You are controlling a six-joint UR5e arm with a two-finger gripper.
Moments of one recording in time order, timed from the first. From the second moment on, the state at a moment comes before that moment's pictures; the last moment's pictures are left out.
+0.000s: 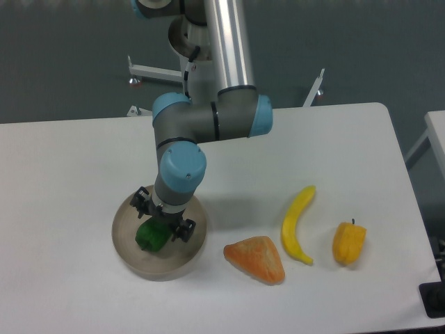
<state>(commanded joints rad) 1.97 -2.18 -1.41 -1.17 1.30 0.70</state>
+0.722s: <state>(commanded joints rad) 2.12 -2.05 -1.39 -1.18 1.31 0.81</state>
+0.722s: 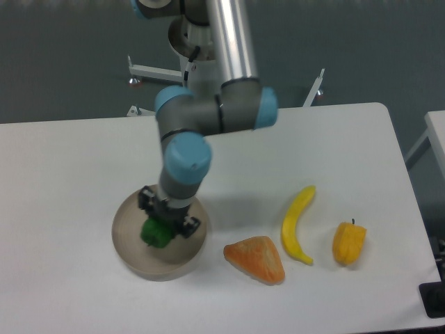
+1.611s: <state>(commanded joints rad) 2.38 -2.03 -1.30 -1.38 1.62 1.51</state>
